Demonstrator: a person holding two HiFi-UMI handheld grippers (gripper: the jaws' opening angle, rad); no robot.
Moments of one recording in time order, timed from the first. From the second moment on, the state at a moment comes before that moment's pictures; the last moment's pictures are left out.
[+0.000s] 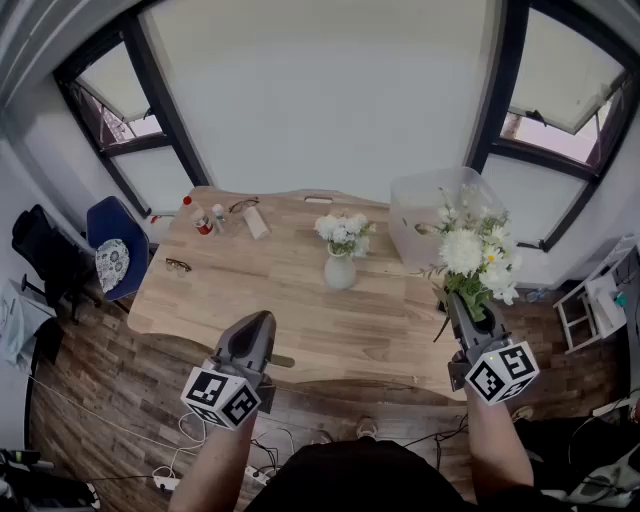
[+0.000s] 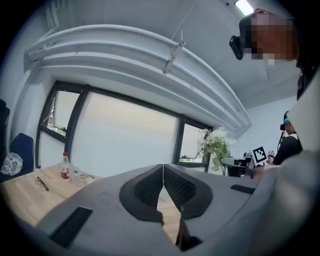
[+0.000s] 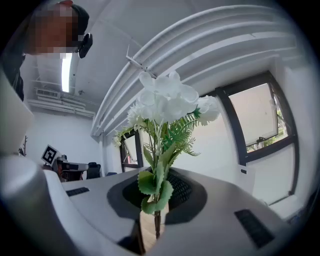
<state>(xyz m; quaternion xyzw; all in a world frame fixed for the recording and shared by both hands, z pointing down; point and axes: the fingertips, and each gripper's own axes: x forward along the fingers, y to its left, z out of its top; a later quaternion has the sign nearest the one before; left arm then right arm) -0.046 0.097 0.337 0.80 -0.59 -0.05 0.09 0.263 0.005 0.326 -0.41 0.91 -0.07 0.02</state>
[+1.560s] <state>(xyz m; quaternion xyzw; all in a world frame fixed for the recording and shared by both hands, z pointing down) -0.057 -0.160 0.393 0.90 -0.44 0.01 0.06 0.204 -0.143 0.332 -0.53 0.84 -0.08 0.03</state>
